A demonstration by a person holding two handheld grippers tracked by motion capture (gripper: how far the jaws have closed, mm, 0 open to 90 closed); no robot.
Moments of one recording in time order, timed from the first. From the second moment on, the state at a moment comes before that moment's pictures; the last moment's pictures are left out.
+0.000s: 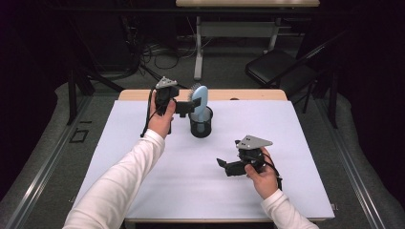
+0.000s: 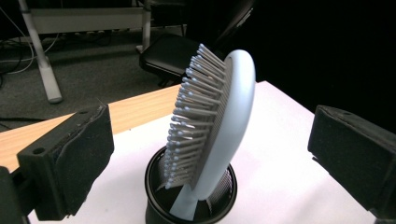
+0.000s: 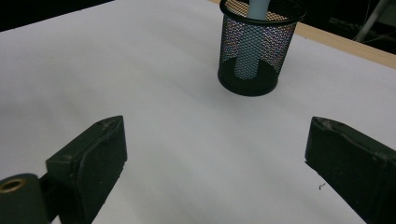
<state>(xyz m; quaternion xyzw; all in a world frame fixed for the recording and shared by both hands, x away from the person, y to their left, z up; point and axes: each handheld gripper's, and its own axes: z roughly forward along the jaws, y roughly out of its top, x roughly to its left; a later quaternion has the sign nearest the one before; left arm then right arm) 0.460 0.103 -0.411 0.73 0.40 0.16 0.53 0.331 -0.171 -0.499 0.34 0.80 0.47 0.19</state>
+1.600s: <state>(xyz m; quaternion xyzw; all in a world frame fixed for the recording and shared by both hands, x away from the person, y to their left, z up) 0.403 0.154 -0.396 0.77 0.37 0.13 0.50 0.324 -0.171 -0.484 0.33 0.80 0.46 0.19</state>
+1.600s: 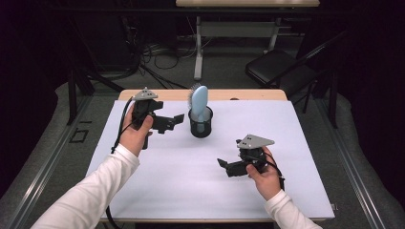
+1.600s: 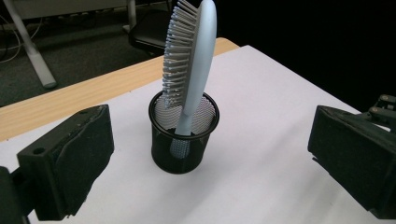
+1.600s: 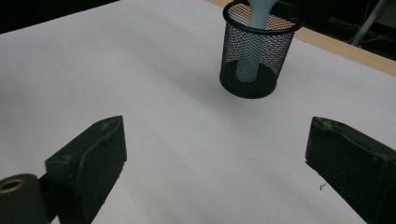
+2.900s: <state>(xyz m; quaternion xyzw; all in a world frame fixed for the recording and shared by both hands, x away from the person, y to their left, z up) 0.351 0.201 -0.430 0.76 0.39 0.12 0.50 0.301 -0.203 -0.476 0.36 0.78 0.46 0.21</state>
